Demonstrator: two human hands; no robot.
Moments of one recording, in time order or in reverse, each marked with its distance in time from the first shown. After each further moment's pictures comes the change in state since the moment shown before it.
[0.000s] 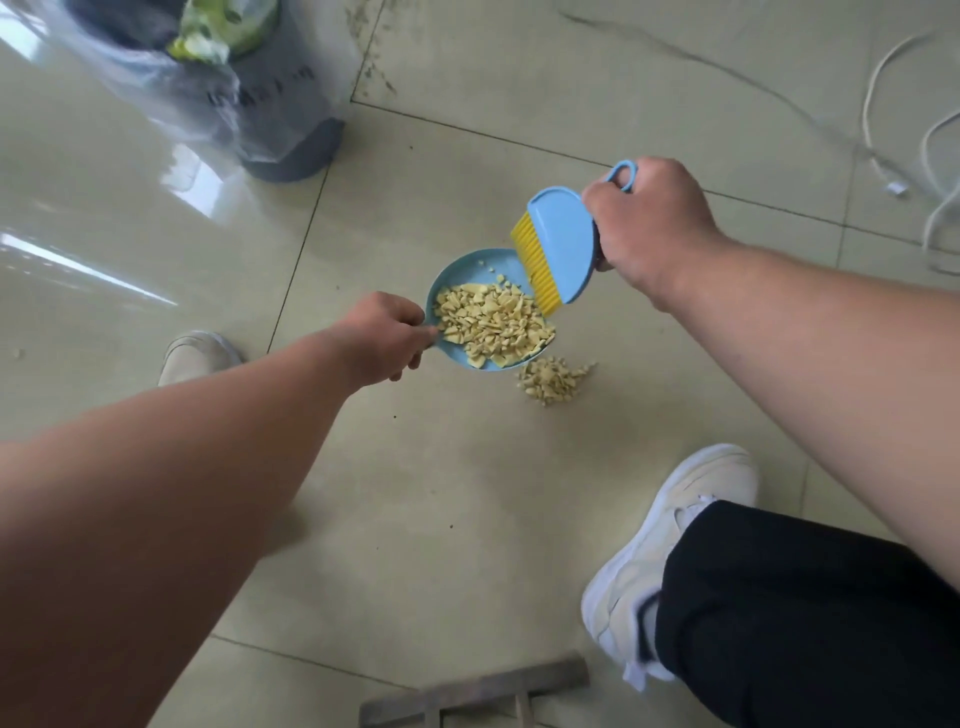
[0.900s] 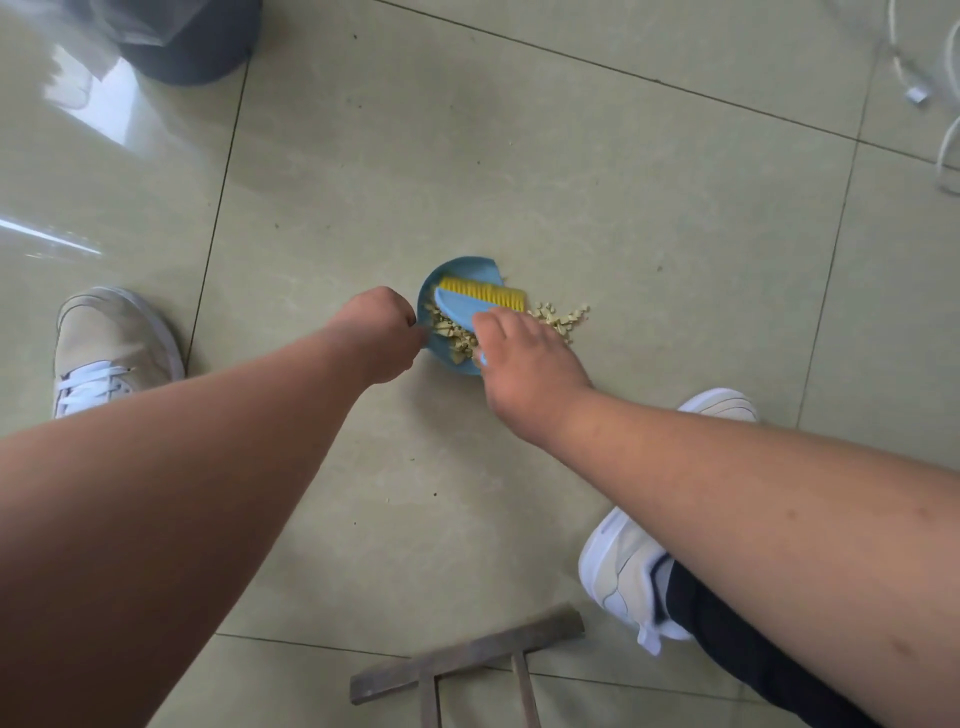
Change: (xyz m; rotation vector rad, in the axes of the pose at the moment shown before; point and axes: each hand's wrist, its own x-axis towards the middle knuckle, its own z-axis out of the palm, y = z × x) left_hand 0.039 -0.038 0.059 0.217 -0.089 -0.132; right_hand -0.109 0.116 0.130 -0.661 -0.401 -0.435
